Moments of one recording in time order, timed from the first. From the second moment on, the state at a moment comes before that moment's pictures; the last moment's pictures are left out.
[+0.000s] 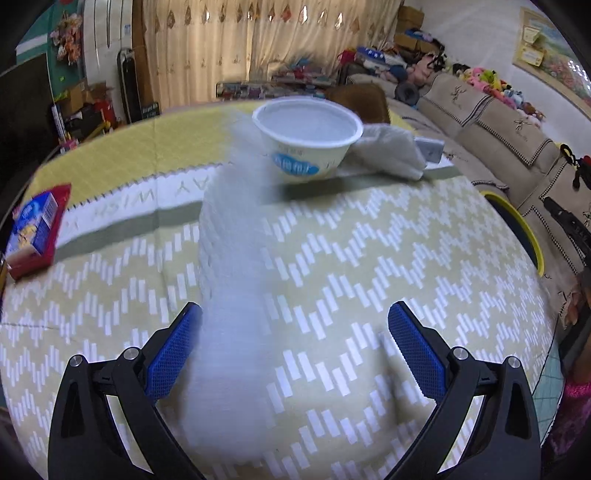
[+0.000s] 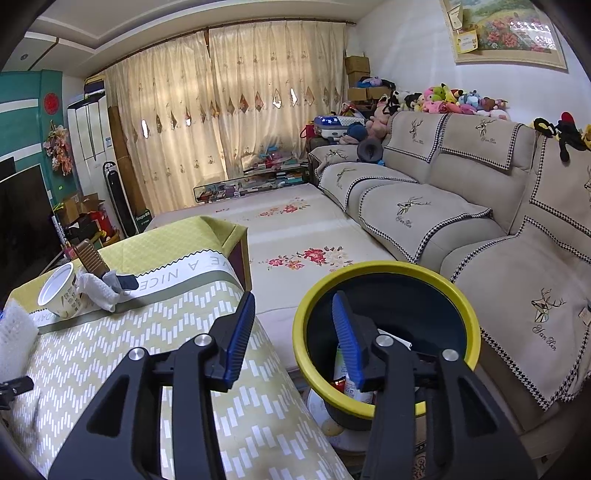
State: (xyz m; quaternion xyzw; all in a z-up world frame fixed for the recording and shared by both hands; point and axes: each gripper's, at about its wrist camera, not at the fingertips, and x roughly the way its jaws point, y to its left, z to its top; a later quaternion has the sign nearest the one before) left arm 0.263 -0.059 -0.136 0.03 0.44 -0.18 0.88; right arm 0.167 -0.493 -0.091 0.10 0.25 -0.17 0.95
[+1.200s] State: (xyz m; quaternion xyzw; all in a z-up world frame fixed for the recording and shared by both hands) left arm 0.257 -0.304 -0.073 0.09 0.42 -0.40 0.81; right arm 0.090 -0.569 -0.068 0.11 0.22 -0.23 0.94
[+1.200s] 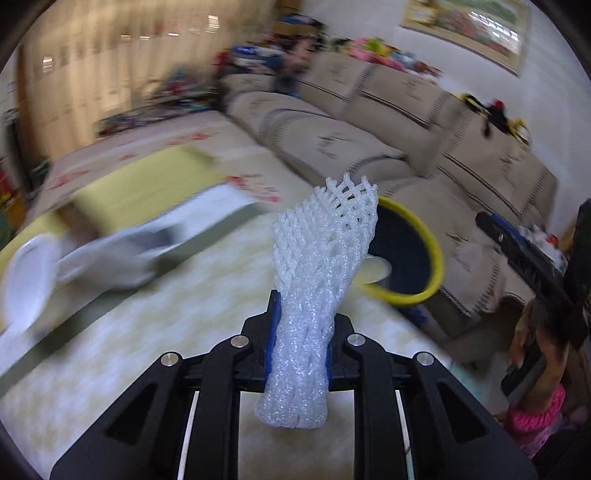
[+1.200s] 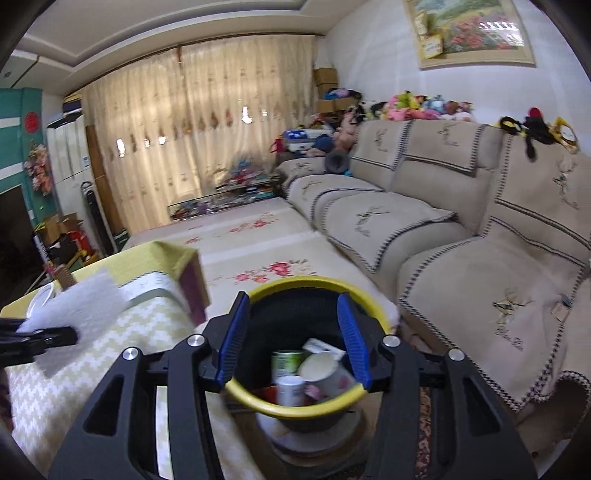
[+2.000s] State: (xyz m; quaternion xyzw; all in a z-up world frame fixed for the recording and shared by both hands) left arm 0.283 -0.499 -0.110 0.10 0.47 -0.43 0.77; right arm 0.056 -0.629 -0.086 0.15 0.23 -0.28 0.92
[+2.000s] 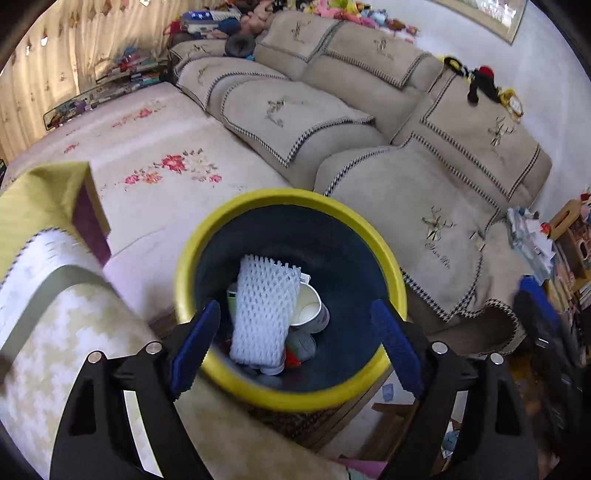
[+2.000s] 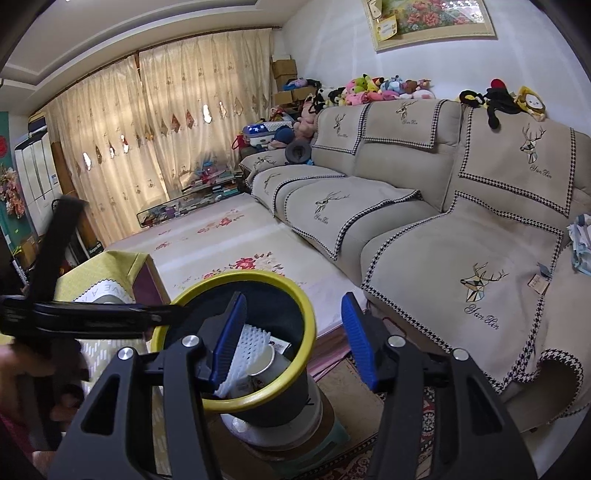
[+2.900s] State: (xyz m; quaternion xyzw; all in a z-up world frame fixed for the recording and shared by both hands) left arm 0.249 0.018 -0.078 -0.07 0.29 -0.08 0.95; right arm 0.196 -0.459 -0.054 0.07 0.28 -0.06 0.96
